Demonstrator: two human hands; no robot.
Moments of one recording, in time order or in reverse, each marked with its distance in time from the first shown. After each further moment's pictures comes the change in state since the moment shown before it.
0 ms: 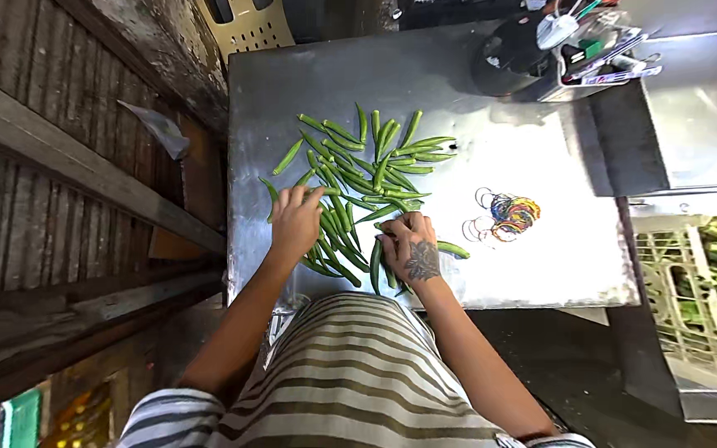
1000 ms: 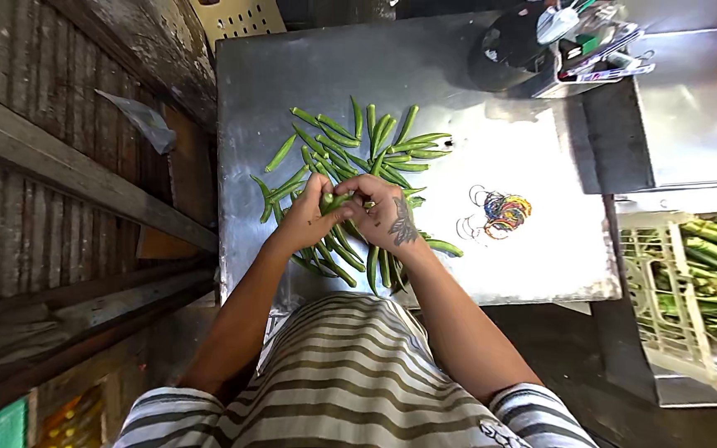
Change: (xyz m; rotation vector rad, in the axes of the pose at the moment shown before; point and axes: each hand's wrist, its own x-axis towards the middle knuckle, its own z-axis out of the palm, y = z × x) left_hand 0.013 0.017 -0.025 -0.849 -0.082 0.203; right_hand 0.077 -0.073 -0.044 0.615 0.020 -0.303
